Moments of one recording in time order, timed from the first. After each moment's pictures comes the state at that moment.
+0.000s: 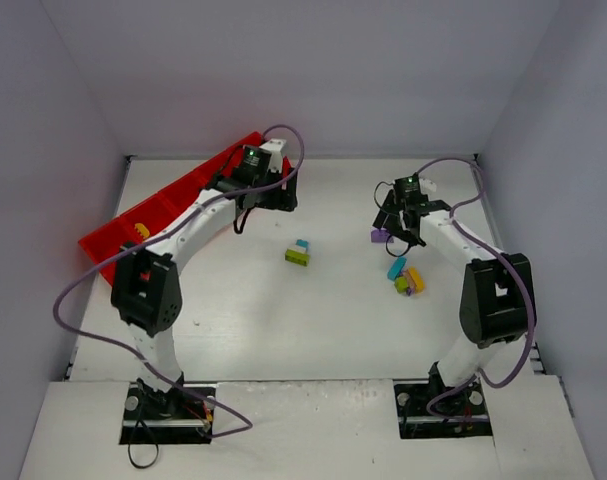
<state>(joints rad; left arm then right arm) -0.47 1.90 1.67 -0.46 0.08 -0.23 0.21 1.64 1.13 -0.42 0.16 0.58</state>
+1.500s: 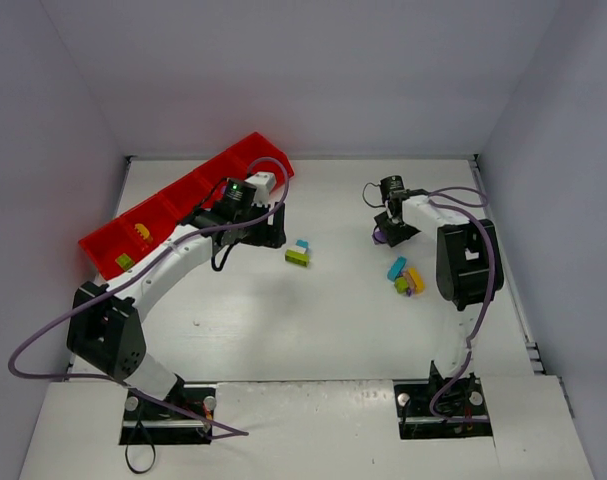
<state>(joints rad) -0.51 1.52 1.26 -0.50 0.09 -0.29 0.20 2.01 1.37 -0.59 0.31 1.30</state>
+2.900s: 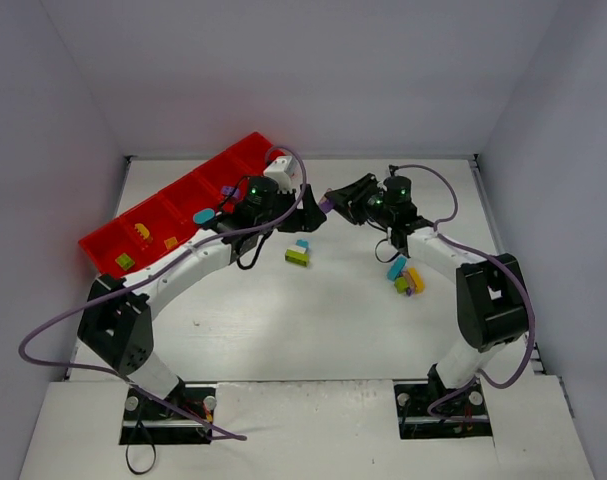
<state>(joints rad) -0.63 1.57 1.26 -0.11 0.13 -0.53 0.30 1.67 0.99 0.31 -0.35 1.21</state>
